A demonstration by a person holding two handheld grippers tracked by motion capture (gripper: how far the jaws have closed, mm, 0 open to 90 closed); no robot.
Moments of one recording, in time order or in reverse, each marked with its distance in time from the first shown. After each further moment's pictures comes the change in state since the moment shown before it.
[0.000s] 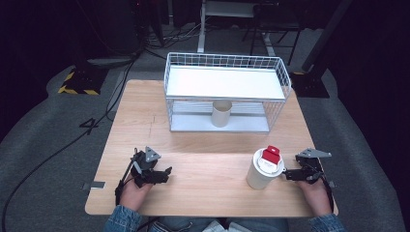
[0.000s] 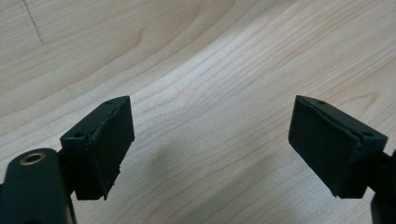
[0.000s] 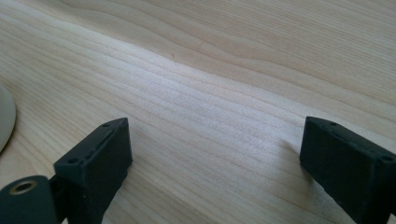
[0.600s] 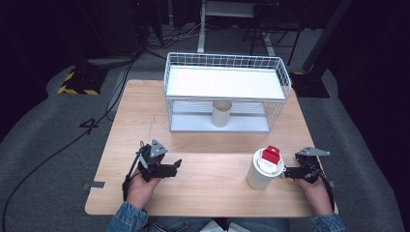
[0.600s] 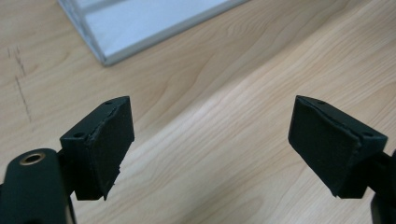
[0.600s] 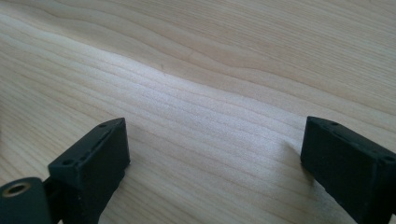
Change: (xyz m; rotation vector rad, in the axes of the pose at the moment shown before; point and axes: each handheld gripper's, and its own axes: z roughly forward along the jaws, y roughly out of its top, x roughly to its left) left arm -0.011 0.028 -0.015 -0.127 -0.047 0.014; right arm -0.001 0.004 0.006 -0.012 -0.027 0.020
